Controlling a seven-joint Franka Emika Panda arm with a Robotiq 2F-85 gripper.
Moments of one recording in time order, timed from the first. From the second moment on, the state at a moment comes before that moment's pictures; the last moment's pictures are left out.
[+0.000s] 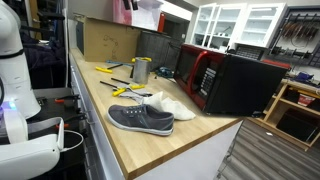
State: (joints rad) arm 0.05 -0.72 -0.10 -2.37 -0.04 2.07 0.01
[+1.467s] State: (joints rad) arm -0.01 -0.31 -0.06 -2.22 0.02 2.11 0.13
